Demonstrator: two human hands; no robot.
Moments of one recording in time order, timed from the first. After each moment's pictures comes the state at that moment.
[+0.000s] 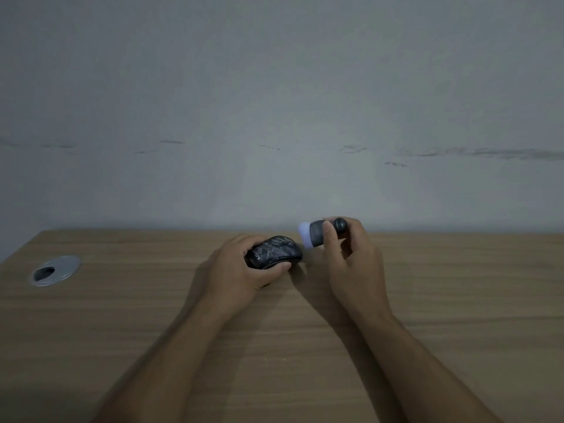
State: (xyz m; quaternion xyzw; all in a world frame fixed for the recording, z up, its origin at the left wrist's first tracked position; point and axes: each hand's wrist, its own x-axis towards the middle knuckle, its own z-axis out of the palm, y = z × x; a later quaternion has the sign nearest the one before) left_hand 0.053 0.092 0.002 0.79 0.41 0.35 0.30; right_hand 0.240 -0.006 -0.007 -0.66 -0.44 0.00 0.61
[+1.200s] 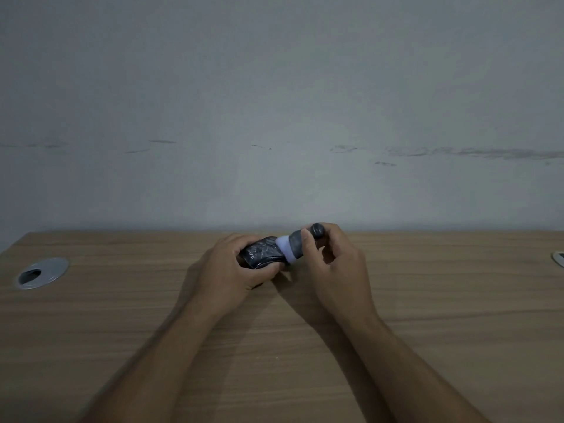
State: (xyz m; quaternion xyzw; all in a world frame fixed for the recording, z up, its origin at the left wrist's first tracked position) left_hand 0.051 0.091 0.006 0.79 0.39 0.36 0.31; right_hand 0.228 -0.008 -0.009 -0.66 -0.46 0.01 0.60
